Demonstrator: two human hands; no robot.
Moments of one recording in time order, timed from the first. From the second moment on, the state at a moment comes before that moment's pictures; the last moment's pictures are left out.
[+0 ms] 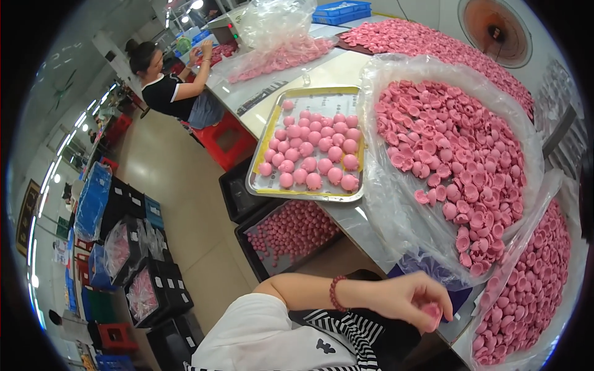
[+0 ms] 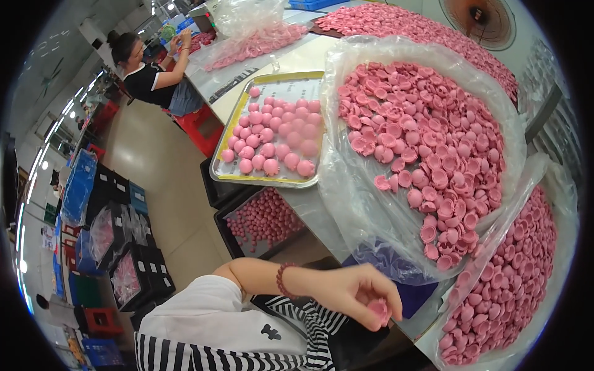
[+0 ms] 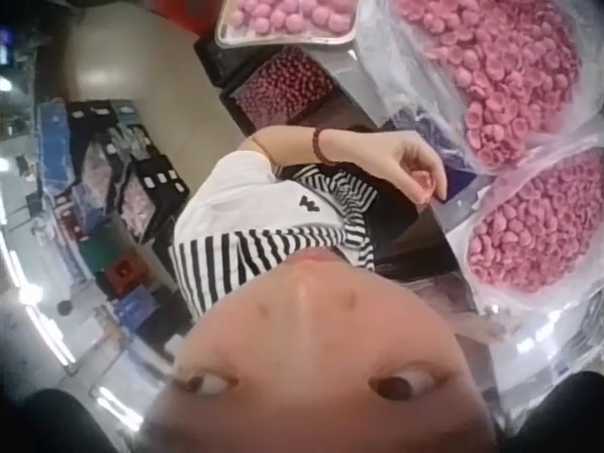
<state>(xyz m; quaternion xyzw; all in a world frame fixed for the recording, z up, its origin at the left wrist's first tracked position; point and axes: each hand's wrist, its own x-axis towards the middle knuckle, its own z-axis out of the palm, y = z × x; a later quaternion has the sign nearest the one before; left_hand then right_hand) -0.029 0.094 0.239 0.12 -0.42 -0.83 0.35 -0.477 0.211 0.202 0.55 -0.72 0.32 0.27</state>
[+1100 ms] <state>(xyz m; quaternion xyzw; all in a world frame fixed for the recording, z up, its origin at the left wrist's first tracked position) -0.059 0.116 0.204 0.03 -0.25 -0.89 0.39 -0.214 0.156 0.236 0.23 -0.44 0.84 -0.23</state>
